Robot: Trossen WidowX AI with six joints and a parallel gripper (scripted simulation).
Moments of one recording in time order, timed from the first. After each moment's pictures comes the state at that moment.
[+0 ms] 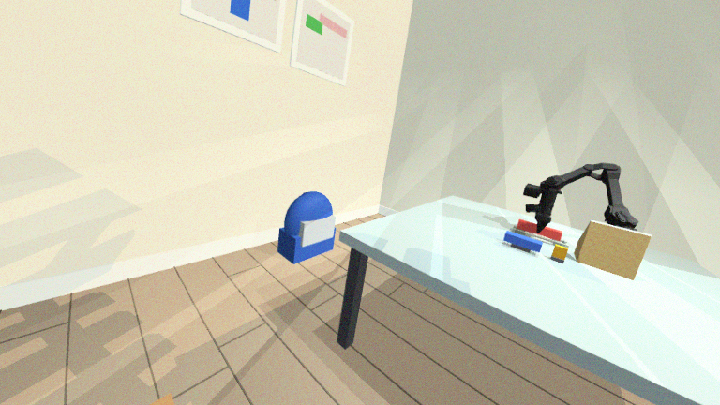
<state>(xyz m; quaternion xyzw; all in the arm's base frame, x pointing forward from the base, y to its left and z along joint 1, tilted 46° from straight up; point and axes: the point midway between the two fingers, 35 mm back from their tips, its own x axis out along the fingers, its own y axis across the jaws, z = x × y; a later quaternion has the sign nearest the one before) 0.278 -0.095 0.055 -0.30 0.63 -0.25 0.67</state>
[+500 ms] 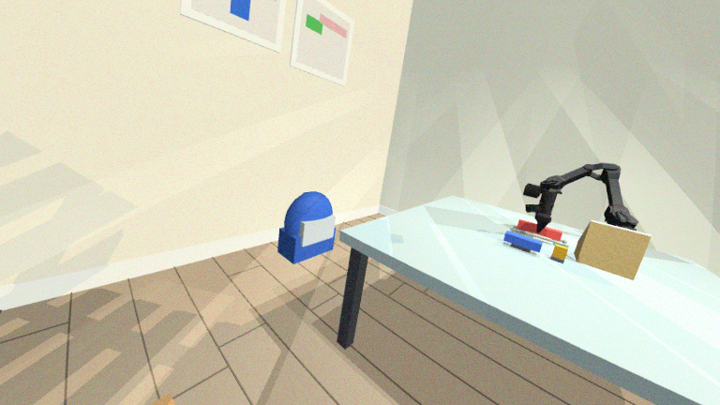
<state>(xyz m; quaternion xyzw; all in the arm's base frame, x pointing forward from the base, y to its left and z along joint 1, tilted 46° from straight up) 0.278 -0.095 0.055 -0.30 0.63 -0.25 0.67</state>
